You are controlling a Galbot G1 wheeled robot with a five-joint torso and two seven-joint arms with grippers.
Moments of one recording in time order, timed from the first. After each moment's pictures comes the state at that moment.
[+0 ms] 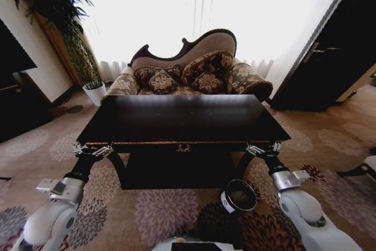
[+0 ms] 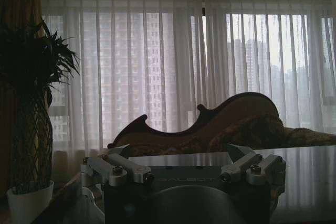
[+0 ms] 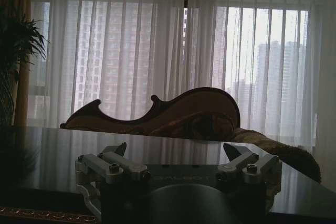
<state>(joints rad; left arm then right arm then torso) 1.71 -1.02 -0.90 -2.23 -0.62 -0.09 0.01 -1.56 0.95 0.72 2.01 0.57 0.19 0.03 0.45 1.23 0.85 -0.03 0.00</state>
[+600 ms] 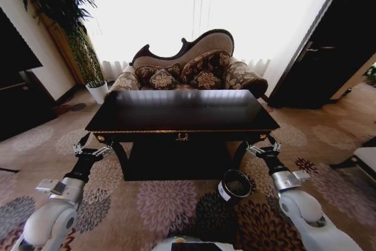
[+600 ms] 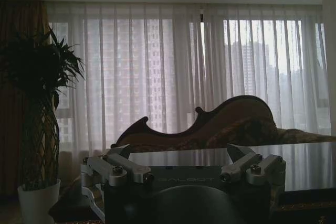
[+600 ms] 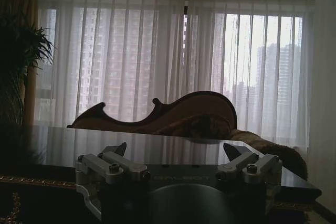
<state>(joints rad) 1.71 -1.02 -0.90 -2.23 -0.62 -0.09 0.01 -1.56 0.95 0.72 2.01 0.57 0.19 0.03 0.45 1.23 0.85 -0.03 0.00</state>
